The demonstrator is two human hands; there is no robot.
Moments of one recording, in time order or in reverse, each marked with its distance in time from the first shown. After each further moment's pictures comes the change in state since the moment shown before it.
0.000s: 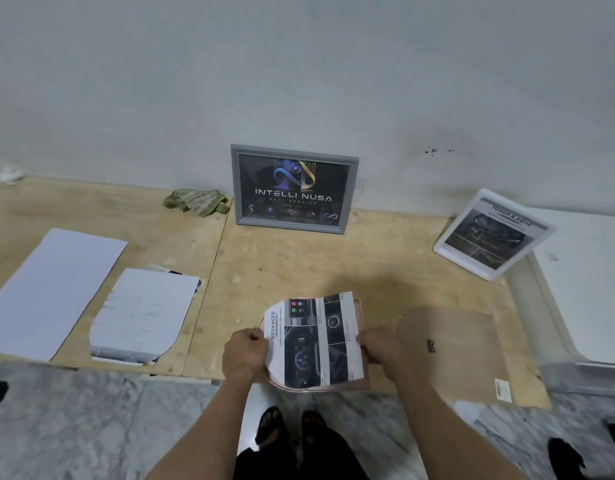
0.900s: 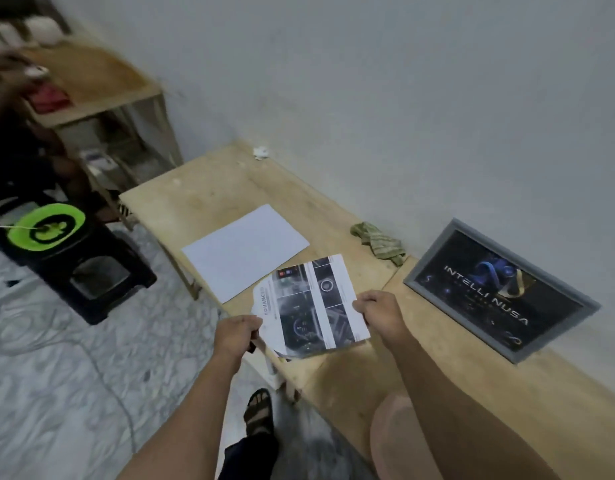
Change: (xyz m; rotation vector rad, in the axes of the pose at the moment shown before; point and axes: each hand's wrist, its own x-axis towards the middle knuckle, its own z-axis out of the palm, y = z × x) left_hand 0.038 -0.141 -0.202 -1.015 0.360 -0.273; right_hand -0.039 -0.212 0.245 -0.327 -0.278 -0.646
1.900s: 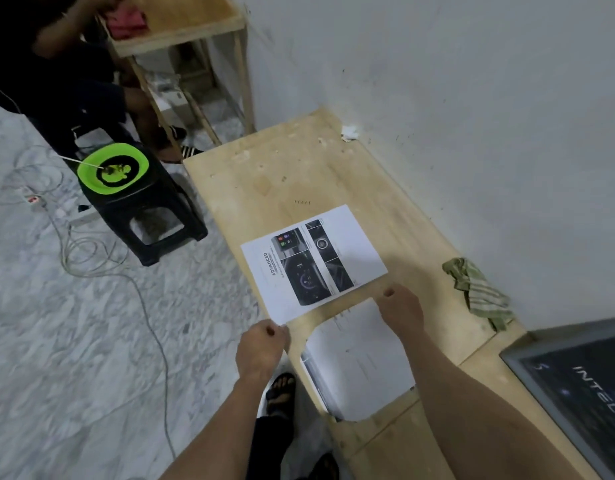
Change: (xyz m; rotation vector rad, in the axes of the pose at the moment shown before) left_hand 0.123 0.019 -0.047 0.415 0.241 -0.073; right_hand 0.166 -0.073 0.156 -0.655 -0.118 -0.110
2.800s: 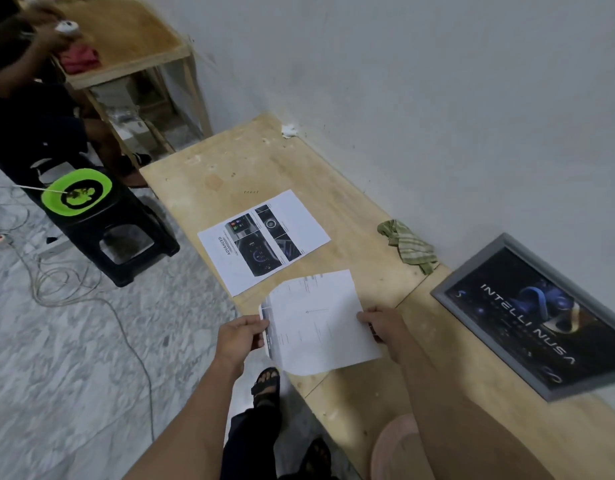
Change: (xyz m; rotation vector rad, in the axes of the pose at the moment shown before) left_hand -0.083 -0.020 0.028 -0.583 -0.193 -0.091; right_hand -0.121 0.112 -0.043 0.657 -0.179 0.265
